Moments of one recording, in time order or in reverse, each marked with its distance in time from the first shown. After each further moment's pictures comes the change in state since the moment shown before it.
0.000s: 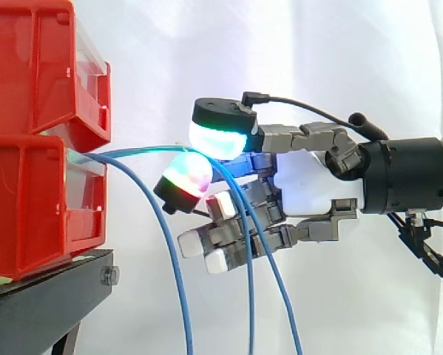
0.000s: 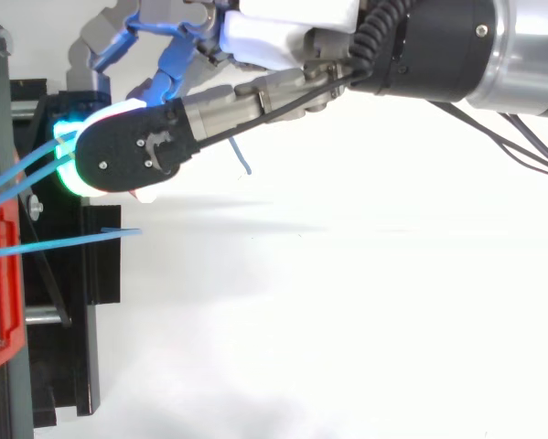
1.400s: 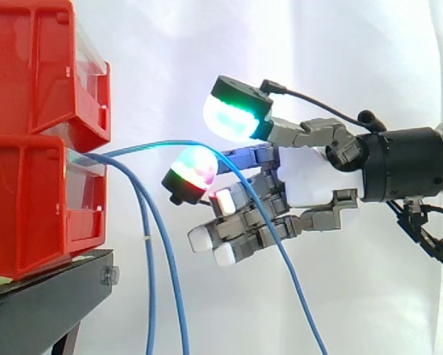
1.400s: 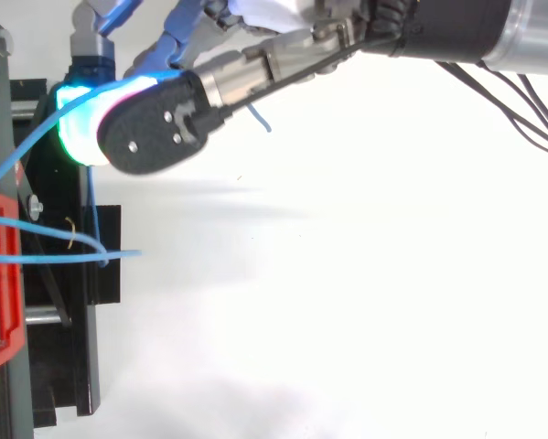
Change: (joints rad) arm -0.031 0.000 0.045 -0.080 -0.038 -0.040
